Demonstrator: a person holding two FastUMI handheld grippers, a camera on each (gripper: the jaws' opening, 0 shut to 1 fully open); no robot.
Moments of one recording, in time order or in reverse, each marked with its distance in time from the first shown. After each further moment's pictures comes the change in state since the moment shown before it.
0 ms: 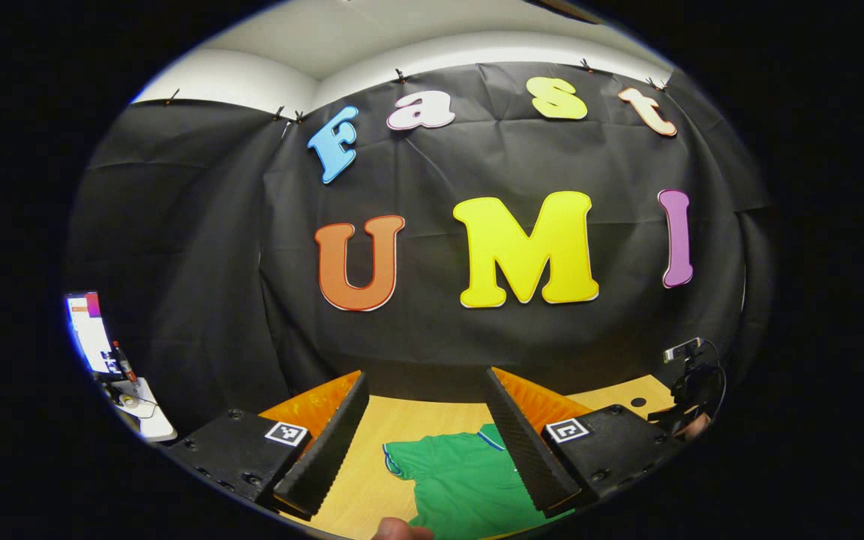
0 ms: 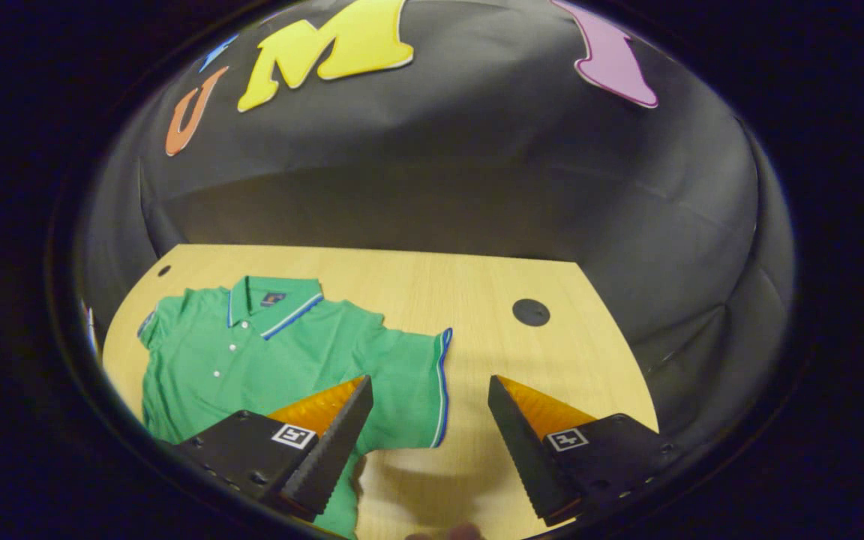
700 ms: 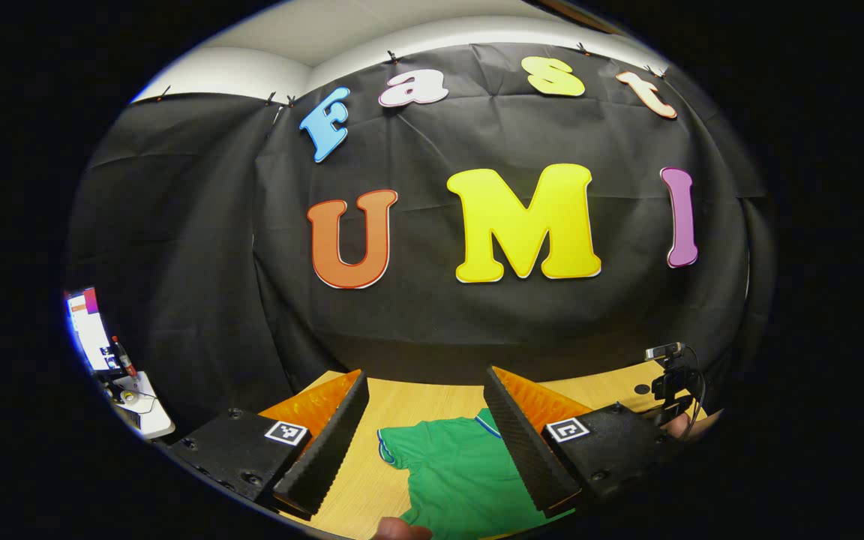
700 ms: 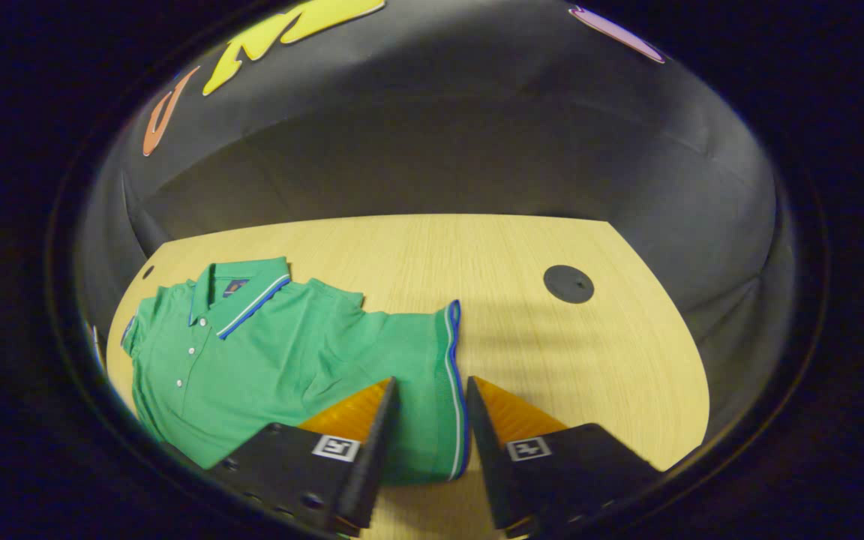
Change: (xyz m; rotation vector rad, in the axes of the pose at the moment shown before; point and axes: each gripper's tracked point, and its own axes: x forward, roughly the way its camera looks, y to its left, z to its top) left arm 0.016 -0.021 -0.025 0.011 0.075 -0.019; right arm 0.070 0.003 -0.018 0.063 0.106 0.053
